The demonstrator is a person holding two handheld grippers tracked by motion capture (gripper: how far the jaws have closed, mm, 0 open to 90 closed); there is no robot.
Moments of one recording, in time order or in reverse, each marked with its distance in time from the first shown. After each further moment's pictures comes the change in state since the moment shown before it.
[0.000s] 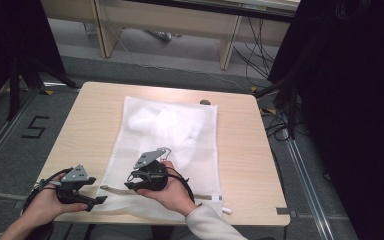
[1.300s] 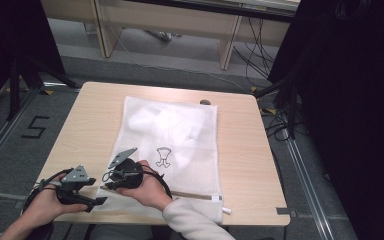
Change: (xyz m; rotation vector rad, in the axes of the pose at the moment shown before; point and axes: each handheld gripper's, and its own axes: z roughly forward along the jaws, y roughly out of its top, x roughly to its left) left arm -0.001 -0.001 0.001 0.014 -0.002 -0.017; right arm 0.011 0.030 0.060 0.082 0.071 -0.014
